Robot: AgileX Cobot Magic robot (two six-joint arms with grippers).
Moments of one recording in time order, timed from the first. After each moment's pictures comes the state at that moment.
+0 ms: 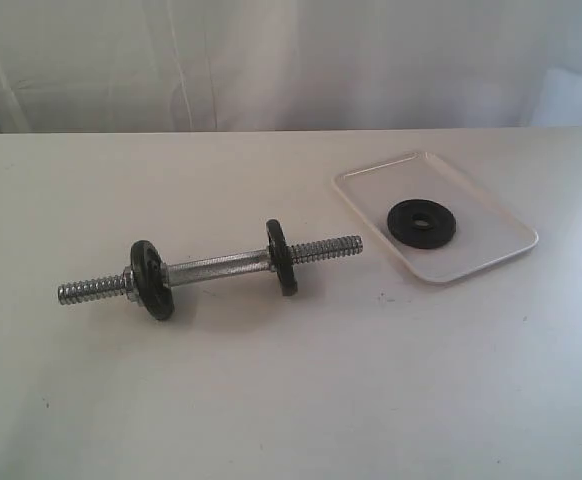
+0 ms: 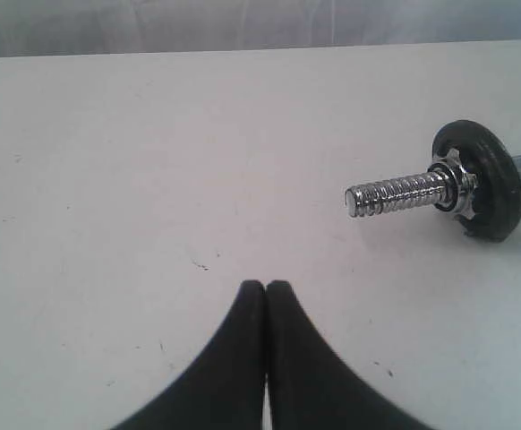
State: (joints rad) left arm -0.03 0.01 0.02 -0.16 0.31 0.14; right arm 0.05 0.00 -0.01 0.23 0.19 -0.06
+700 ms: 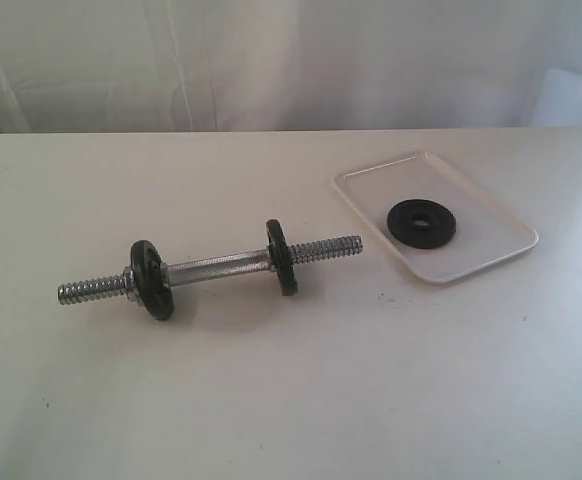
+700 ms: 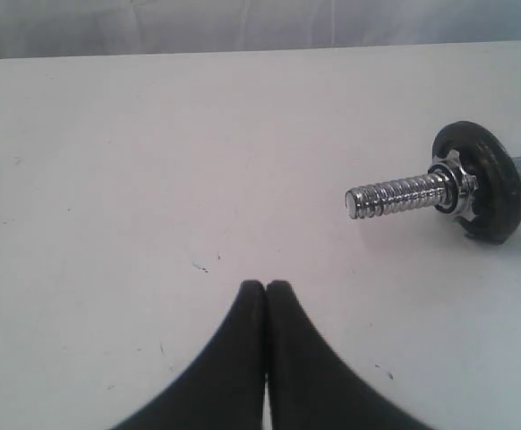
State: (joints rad) left arm -0.03 0.01 0.02 -0.16 0.31 0.15; right arm 0.05 0.00 -0.01 0.23 0.19 -0.07
